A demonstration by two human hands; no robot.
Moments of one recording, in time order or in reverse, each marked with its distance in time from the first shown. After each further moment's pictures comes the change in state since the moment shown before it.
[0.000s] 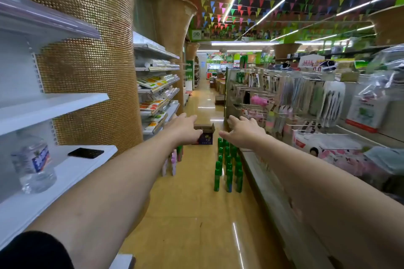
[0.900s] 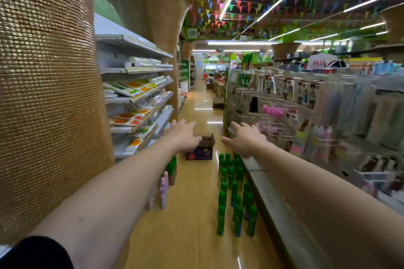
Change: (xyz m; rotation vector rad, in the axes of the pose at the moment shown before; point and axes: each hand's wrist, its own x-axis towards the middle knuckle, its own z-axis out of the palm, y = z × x) left_hand 0.505 -0.105 0.113 0.031 -0.059 -0.061; right_hand 0.517 0.043 0.097 0.013 -0.007 0.061
